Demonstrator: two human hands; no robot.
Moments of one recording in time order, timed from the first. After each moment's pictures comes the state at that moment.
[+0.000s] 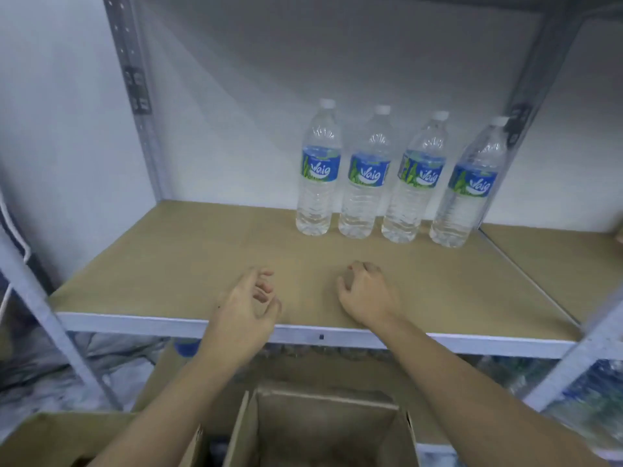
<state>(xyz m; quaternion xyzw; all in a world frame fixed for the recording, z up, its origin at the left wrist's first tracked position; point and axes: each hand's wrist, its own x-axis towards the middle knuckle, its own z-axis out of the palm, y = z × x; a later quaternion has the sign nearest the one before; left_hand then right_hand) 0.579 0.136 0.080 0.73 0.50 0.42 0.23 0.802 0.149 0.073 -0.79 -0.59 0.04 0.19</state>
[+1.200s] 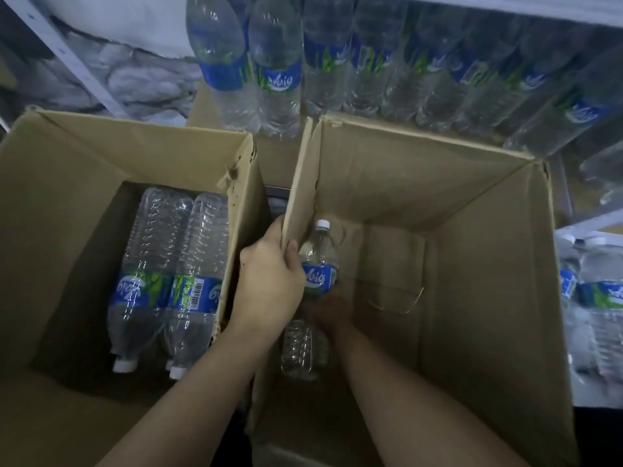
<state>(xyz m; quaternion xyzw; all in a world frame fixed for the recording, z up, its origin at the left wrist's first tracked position) 0.508 -0.029 -0.143 0.62 0.68 0.22 0.33 0.603 -0.065 -0.348 -0.78 -0.27 0.55 0.15</state>
